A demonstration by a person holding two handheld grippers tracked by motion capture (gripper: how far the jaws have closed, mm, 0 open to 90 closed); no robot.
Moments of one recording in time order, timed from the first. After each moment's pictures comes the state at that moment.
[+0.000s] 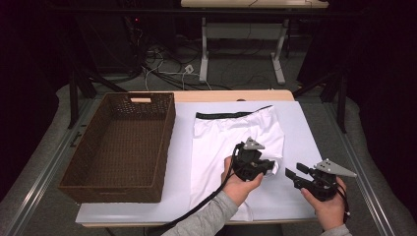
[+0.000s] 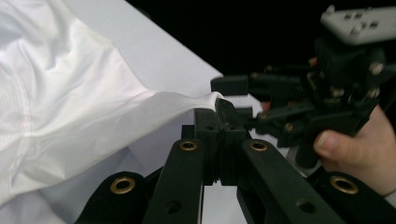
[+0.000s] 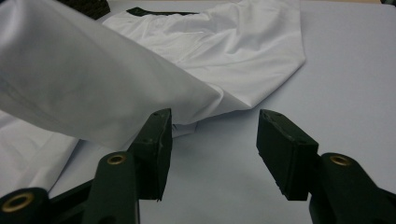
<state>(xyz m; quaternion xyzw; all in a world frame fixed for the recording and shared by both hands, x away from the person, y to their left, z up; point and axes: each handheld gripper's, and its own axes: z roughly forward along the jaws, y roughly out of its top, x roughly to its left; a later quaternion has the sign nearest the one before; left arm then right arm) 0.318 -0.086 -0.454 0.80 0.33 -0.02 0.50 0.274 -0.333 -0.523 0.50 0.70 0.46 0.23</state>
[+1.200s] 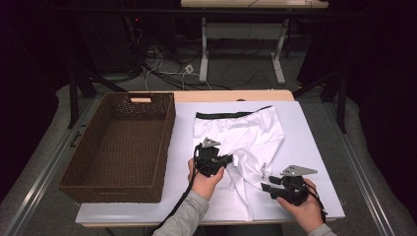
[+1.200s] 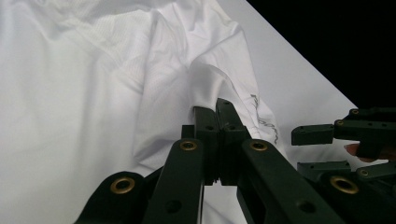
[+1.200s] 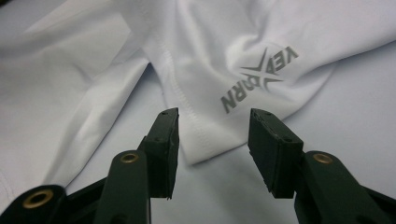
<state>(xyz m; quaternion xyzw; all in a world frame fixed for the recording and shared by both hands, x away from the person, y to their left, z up) 0.344 0.005 -0.510 0.76 0.45 0.03 0.47 0.282 -0.272 -0.553 0.44 0.79 0.40 0.14</state>
